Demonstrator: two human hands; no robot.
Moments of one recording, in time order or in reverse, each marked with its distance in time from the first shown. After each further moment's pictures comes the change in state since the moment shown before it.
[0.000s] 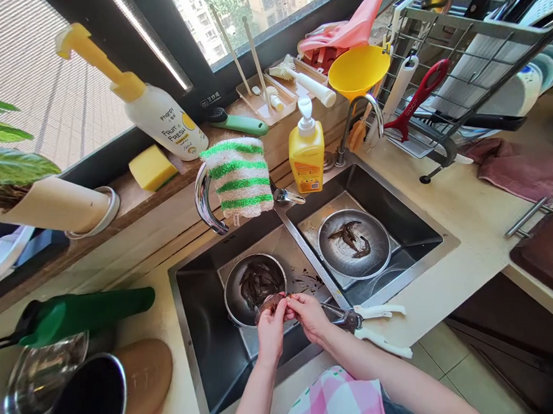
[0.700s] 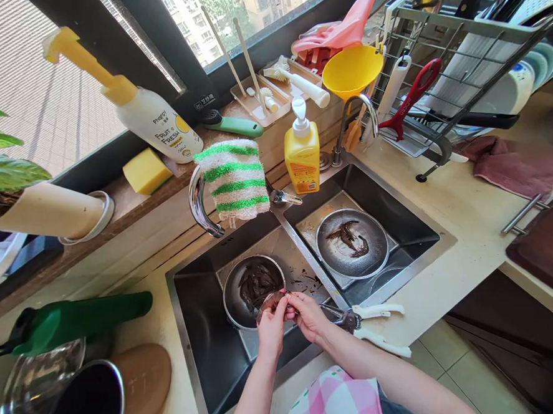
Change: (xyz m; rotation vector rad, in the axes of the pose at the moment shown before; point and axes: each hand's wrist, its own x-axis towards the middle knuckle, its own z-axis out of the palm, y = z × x) left_hand 0.006 0.004 0.006 0.128 0.007 0.004; right_hand 0.003 -0.005 0.003 0.195 -0.024 0.055
